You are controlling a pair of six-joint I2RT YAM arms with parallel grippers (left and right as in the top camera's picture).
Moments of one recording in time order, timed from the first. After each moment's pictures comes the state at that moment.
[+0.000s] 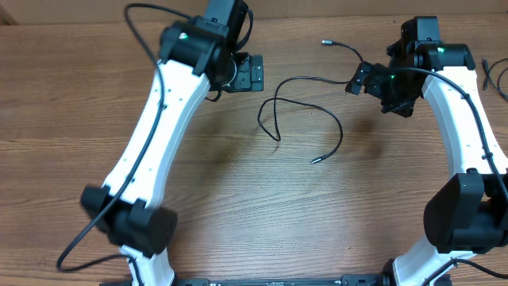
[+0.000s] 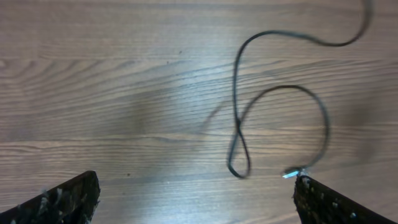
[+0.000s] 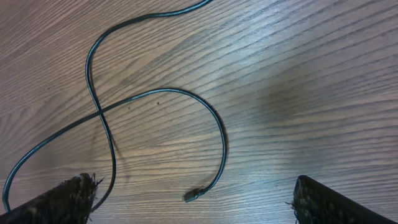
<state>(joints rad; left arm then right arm) -0.41 1.92 2.14 -1.35 -0.02 -0.42 -0.02 1.85 1.68 -1.12 -0.24 0.36</state>
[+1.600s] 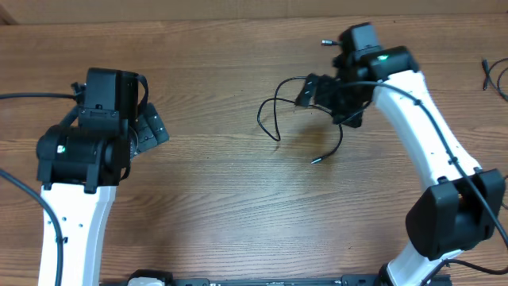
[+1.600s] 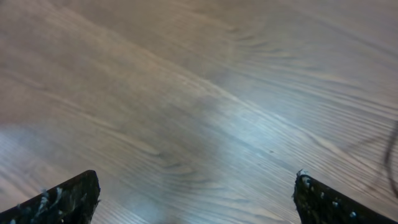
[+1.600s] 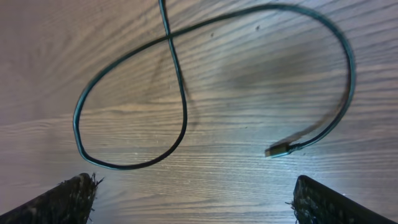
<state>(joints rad) -0.12 1.29 1.55 -1.37 -0.34 -0.55 0.28 1.85 1.68 -1.14 -0.28 0.56</state>
